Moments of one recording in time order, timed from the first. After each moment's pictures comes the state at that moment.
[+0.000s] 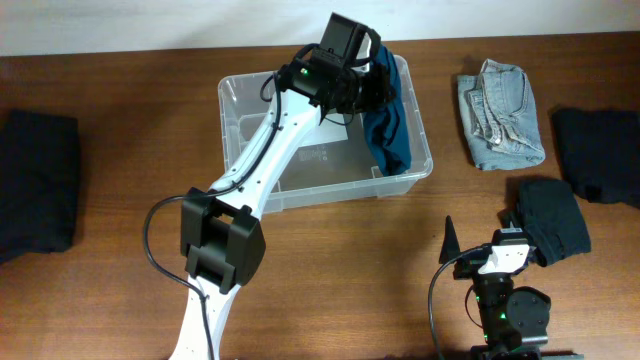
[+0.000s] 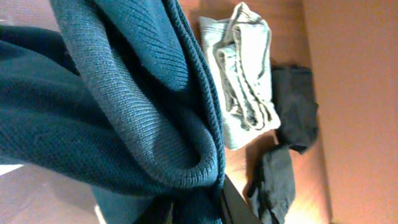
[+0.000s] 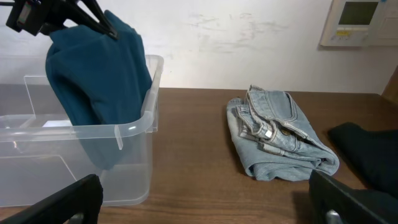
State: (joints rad) left arm -0.53 2.32 2.29 -0.77 0.42 -0.61; right arm 0.02 0.01 0.01 -0.08 0.01 -0.03
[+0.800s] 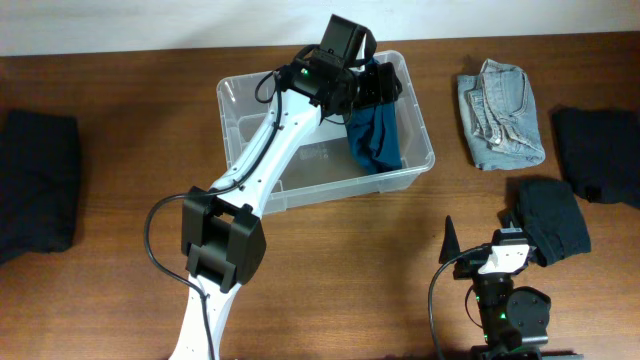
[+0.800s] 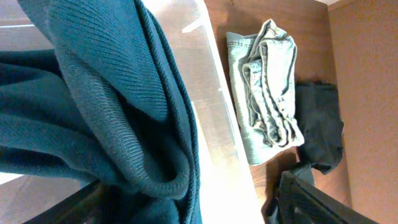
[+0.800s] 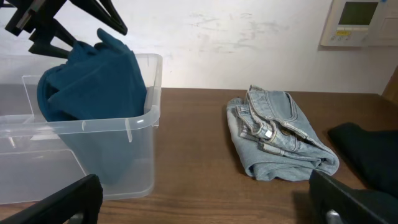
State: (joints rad) left arm -0.53 2.33 2.29 -0.78 0.33 -0.62; right arm 0.02 0.01 0.01 -0.08 0.01 -0.03
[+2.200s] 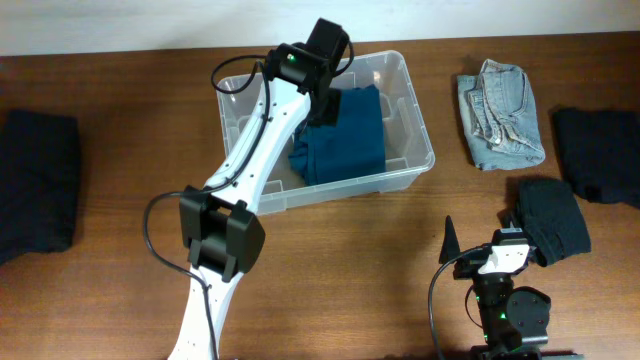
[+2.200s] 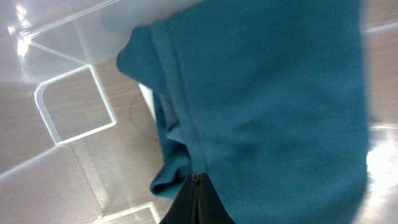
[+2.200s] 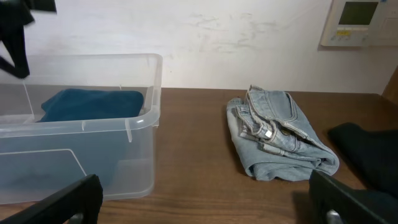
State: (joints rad) left arm -0.48 2.41 2.47 -1.32 -0.11 -0.26; right arm 0.02 0.01 0.01 -0.08 0.01 -0.03
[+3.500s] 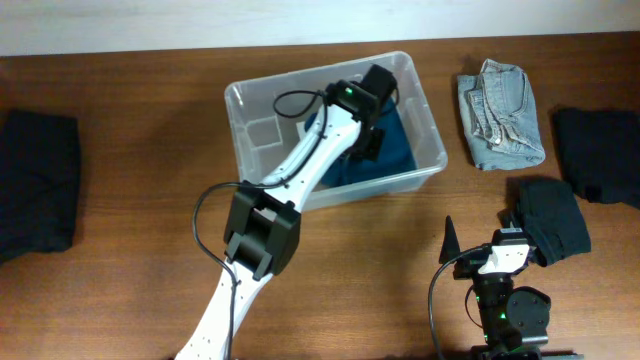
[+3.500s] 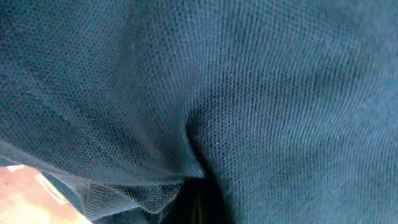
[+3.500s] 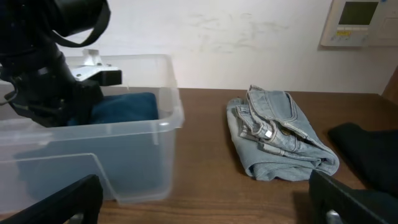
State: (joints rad) left arm -0.64 2.58 2.47 -1.24 -0.01 -0.26; right arm 0.02 0.01 0.01 -0.07 0.01 -0.03
